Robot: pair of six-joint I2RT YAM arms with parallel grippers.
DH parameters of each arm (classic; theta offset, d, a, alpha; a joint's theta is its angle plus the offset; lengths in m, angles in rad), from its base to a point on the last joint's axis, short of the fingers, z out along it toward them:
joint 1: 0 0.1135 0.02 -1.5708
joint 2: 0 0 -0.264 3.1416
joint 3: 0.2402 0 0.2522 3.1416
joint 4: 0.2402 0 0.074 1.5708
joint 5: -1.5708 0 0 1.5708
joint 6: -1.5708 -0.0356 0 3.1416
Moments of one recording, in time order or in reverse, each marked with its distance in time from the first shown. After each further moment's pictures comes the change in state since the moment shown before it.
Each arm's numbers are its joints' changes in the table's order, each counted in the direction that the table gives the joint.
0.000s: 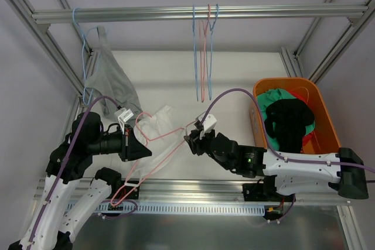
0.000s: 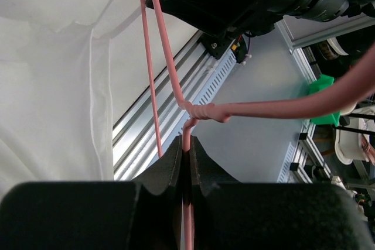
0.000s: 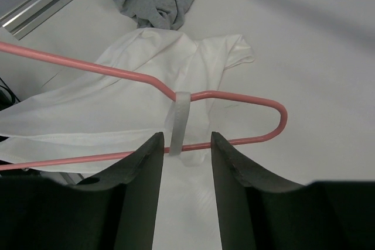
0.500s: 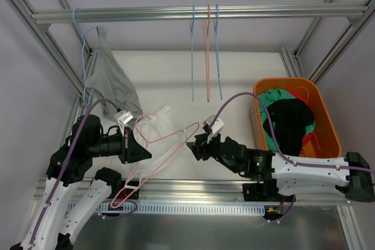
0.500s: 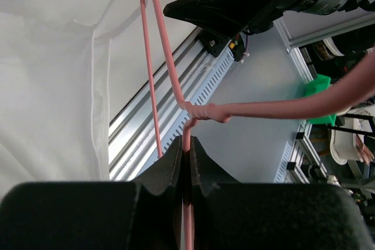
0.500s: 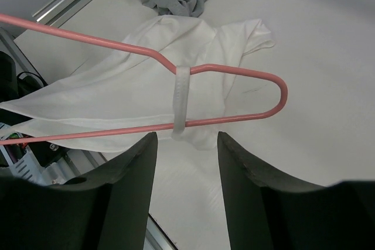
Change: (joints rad) left arm 0.000 -0.038 -0.031 0.000 -0.018 0.020; right arm 0.008 -0.107 -0.078 0.017 0.060 -0.075
